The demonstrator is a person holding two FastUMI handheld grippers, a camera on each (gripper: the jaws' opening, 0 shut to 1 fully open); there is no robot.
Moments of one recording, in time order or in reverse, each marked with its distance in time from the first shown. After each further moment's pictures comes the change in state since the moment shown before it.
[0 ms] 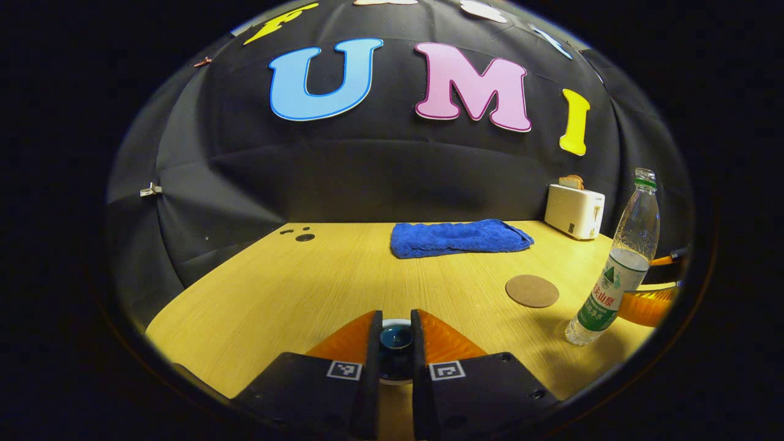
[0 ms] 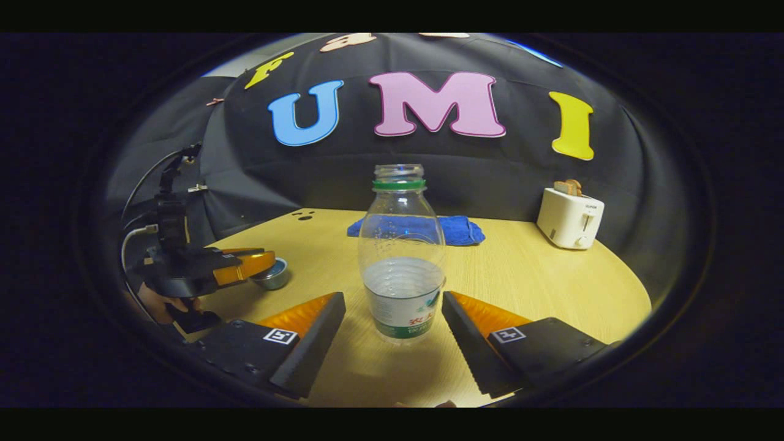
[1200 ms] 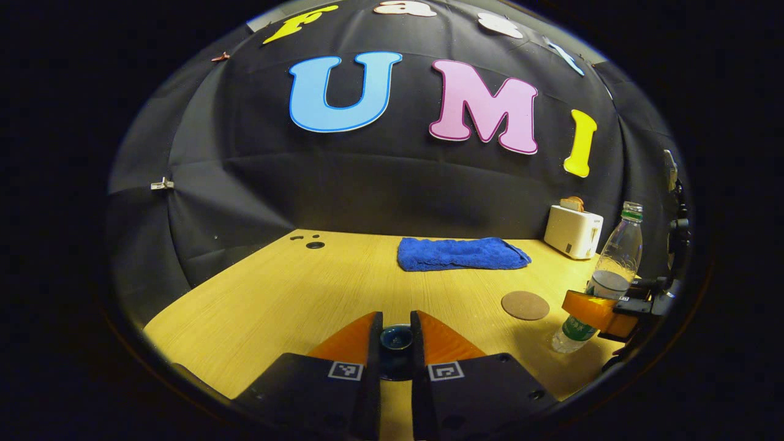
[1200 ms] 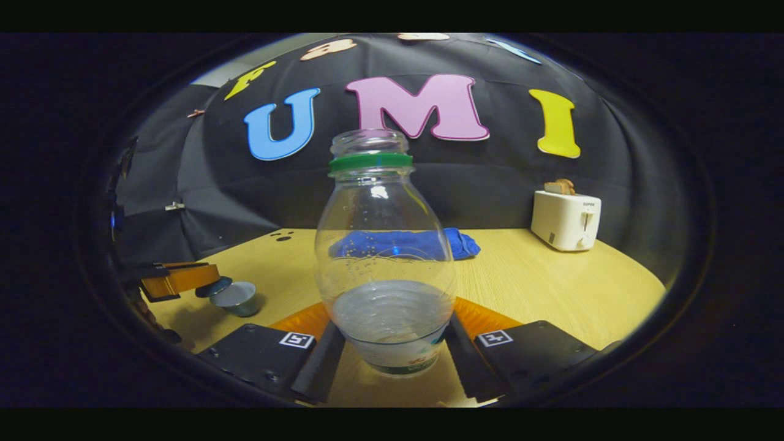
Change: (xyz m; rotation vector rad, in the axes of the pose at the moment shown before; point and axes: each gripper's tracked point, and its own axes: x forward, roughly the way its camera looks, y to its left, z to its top) left arm -0.032 0.013 0.018 -0.067 -0.058 0.010; right arm 0.055 -0.007 0.010 0.029 -0.118 -0.076
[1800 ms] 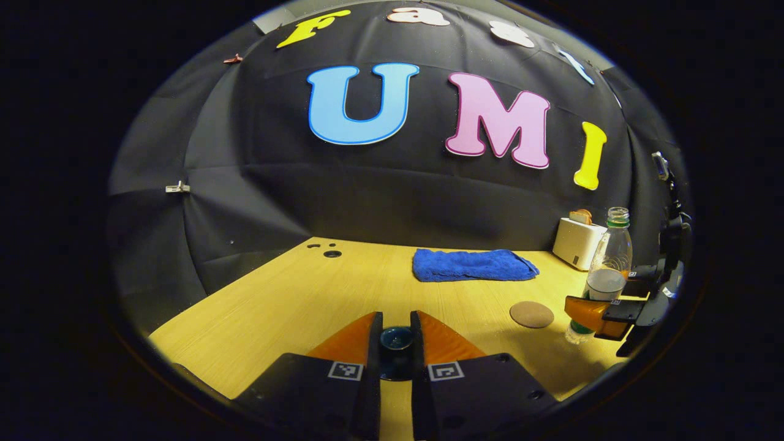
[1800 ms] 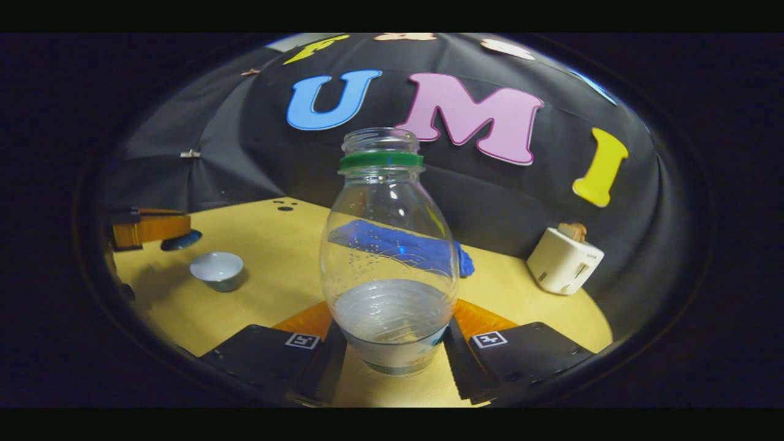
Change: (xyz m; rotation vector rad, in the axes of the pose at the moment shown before) left arm -0.022 0.030 0.022 -0.028 -0.042 0.059; right arm 0.011 -0.002 0.028 -0.353 0.059 -0.008
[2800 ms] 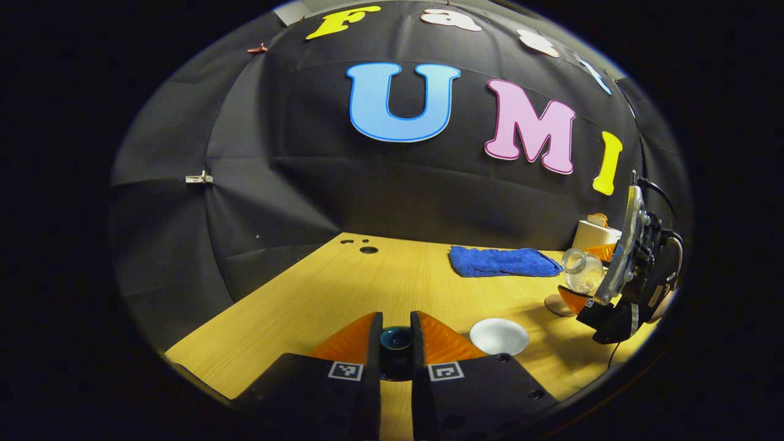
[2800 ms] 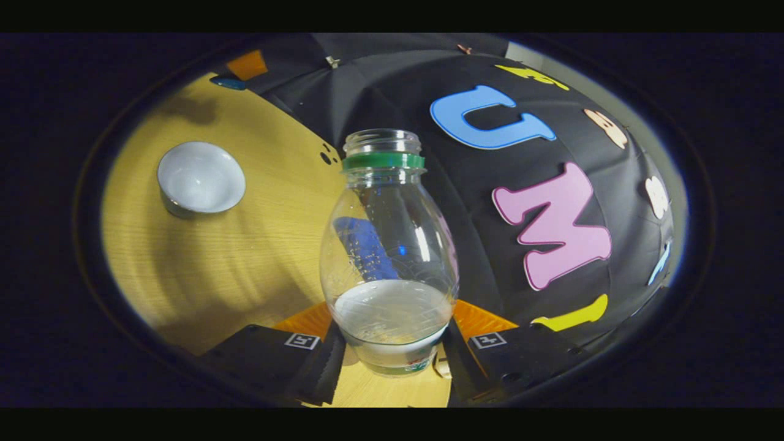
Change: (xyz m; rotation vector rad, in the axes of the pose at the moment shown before) left arm -0.013 0.097 -0.012 -0.024 0.027 0.032; right arm 0.068 0.059 0.026 -0.841 -0.116 -0.102
